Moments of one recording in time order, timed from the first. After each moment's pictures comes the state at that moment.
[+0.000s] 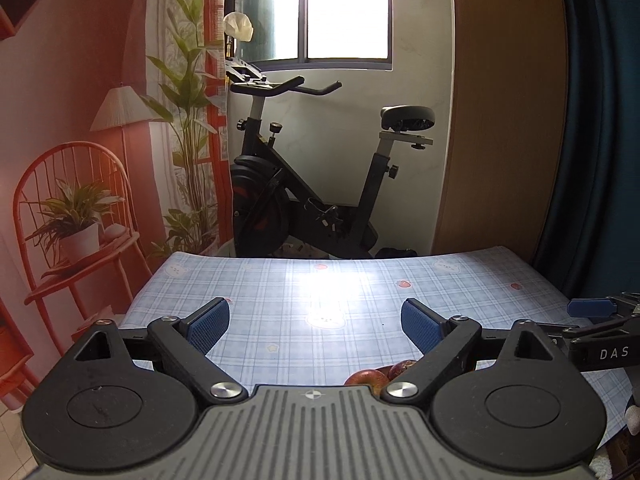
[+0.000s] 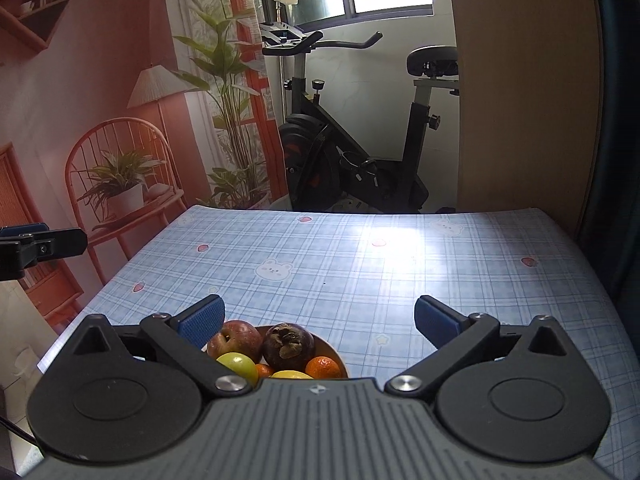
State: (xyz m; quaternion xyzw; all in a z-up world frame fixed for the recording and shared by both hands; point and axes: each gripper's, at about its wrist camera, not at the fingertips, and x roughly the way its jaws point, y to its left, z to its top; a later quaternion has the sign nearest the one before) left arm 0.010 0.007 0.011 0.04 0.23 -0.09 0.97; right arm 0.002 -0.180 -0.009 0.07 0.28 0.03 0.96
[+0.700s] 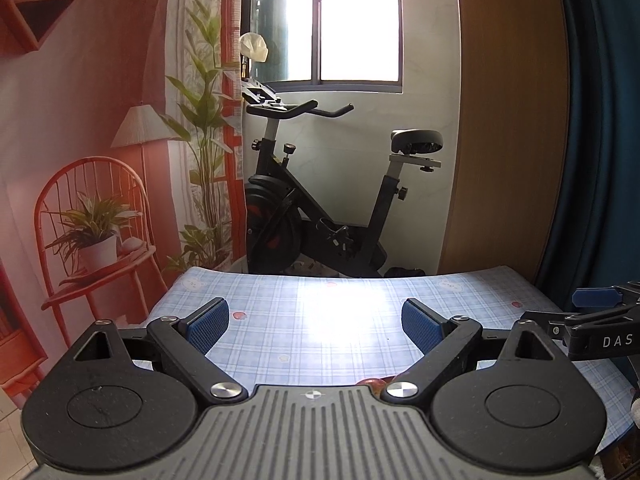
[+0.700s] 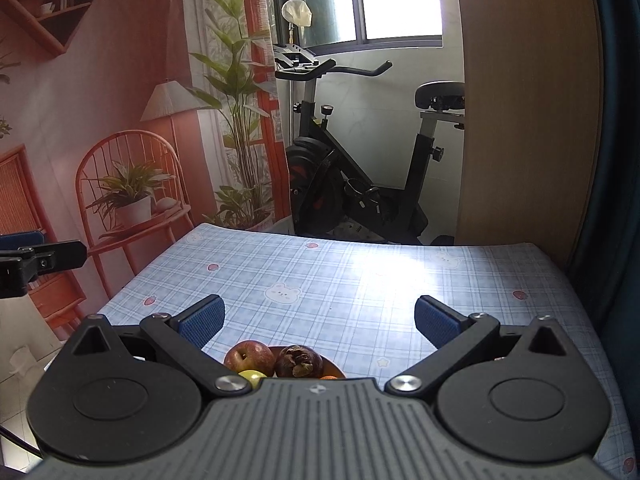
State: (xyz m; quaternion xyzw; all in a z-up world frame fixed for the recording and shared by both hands) left arm -0.006 0.007 0.023 0.03 0.20 -0.07 0.98; right arm -0.015 -0.162 0.020 0.05 0.25 0.04 0.97
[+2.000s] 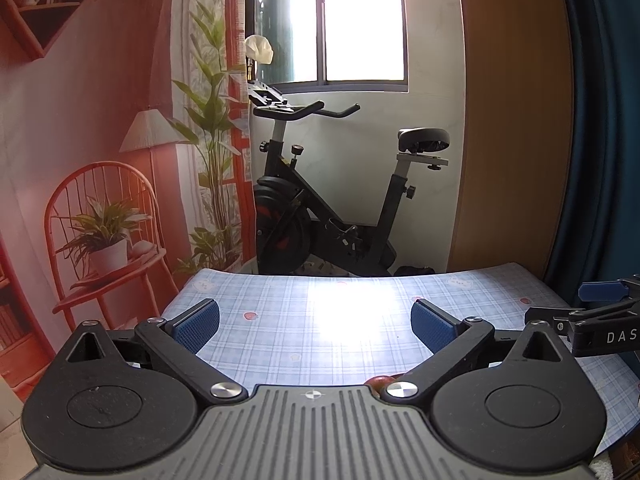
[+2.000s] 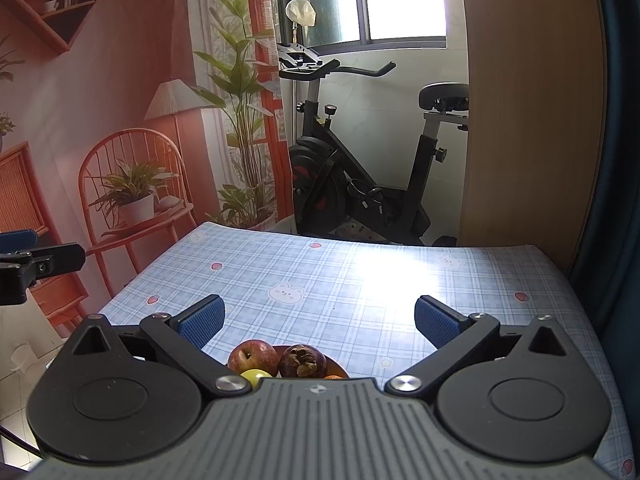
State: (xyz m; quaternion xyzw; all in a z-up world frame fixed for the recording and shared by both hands) left arm -0.015 0.004 0.029 0.04 0.20 -0.06 0.98; right arm -0.016 -0.160 0.022 0.04 0.25 0.04 0.97
